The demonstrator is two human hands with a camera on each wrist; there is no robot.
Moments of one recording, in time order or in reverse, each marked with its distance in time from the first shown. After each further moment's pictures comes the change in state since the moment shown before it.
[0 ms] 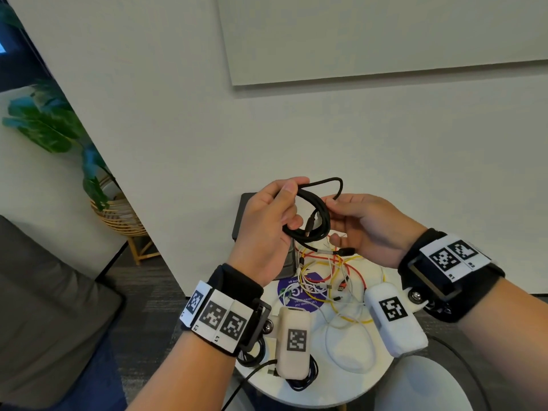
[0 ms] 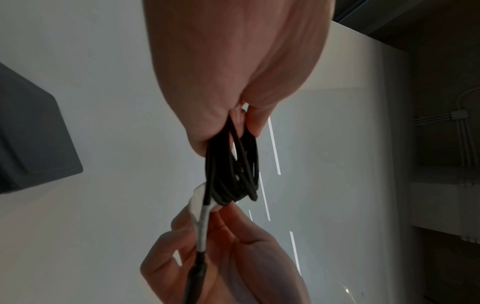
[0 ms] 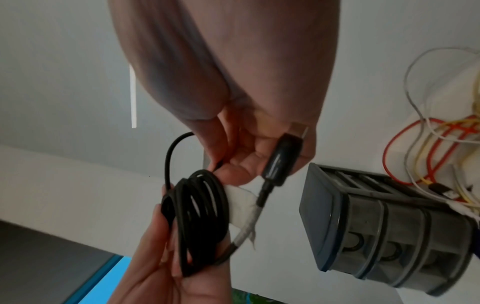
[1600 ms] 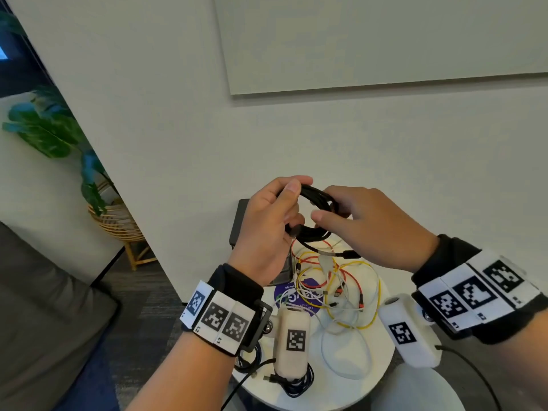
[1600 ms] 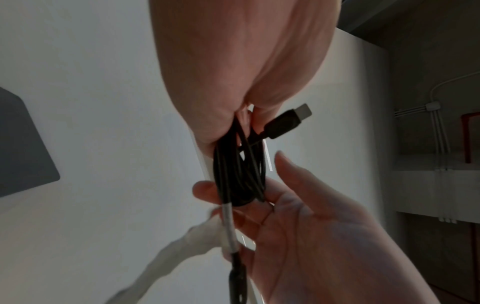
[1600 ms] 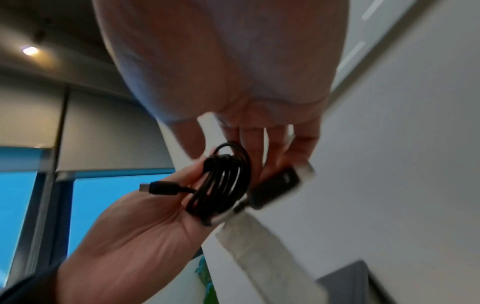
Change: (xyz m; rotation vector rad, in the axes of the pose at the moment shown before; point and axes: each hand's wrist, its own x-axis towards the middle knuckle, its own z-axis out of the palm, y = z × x) left_hand -0.001 0.008 0.010 0.080 -0.075 0.054; right_hand -0.038 -0.030 0.023 -1.206 0.102 -0.488
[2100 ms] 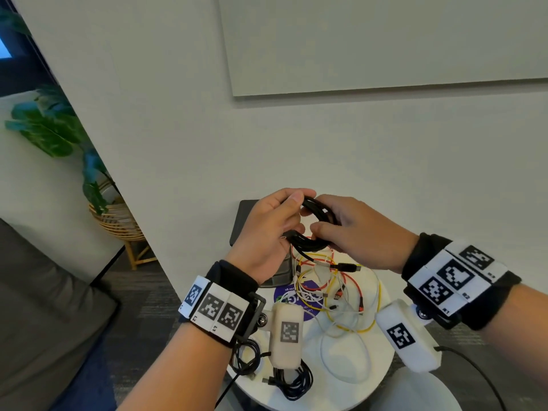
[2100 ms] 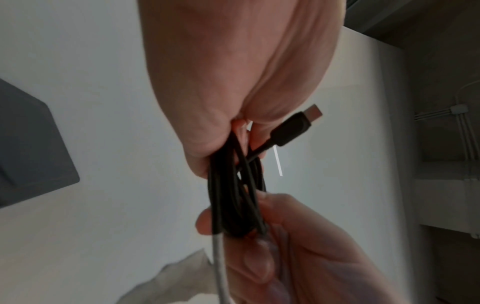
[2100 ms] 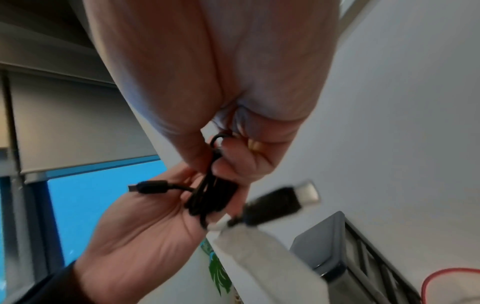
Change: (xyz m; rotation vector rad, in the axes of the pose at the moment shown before) left_hand 0.007 -0.004 -0.008 0.027 -0.073 -0.118; right_hand 0.013 0.012 0.013 0.183 -0.131 0.078
